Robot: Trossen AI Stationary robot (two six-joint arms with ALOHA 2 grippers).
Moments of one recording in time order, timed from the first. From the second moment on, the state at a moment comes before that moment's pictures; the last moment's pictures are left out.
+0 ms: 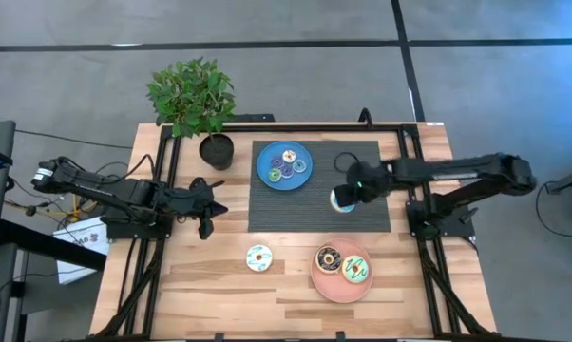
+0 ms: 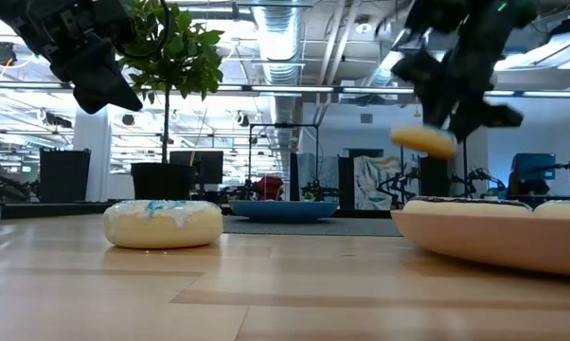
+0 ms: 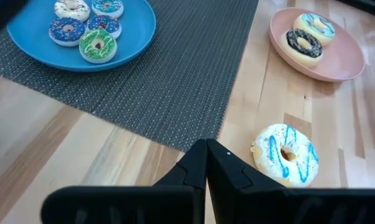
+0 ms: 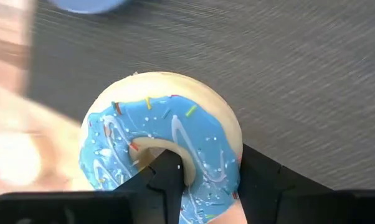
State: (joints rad) left arm -0.19 0.73 0.50 -0.41 -0.29 -0.49; right arm -0.10 1.22 0.83 -0.76 0.03 1.12
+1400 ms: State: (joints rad) left arm -0.19 0.73 0.50 -0.40 -0.24 -0.30; right arm 0.71 1.97 1.49 -1.08 0.08 2.15
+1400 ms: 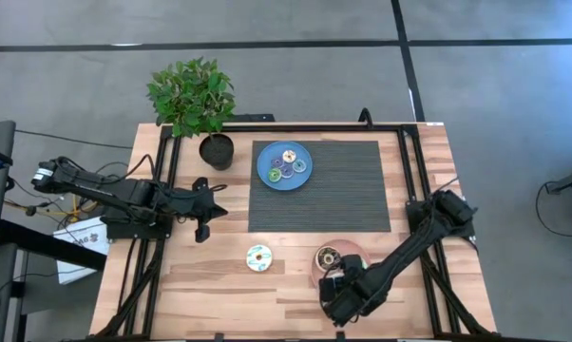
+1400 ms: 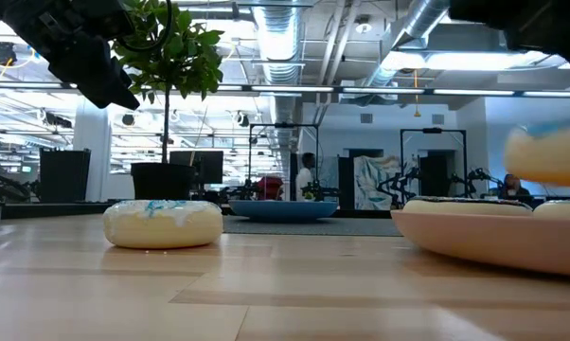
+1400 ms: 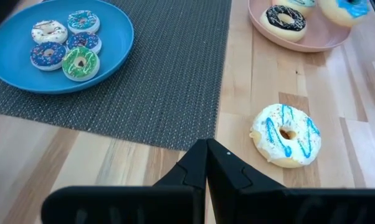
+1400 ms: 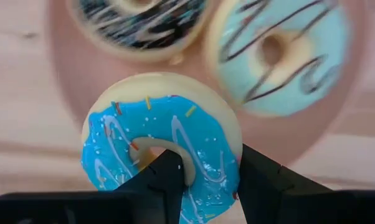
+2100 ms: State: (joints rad) left arm -0.19 0.73 0.50 -0.40 -0.24 -0.31; right arm 0.71 1.97 1.44 -1.06 0.08 2.14
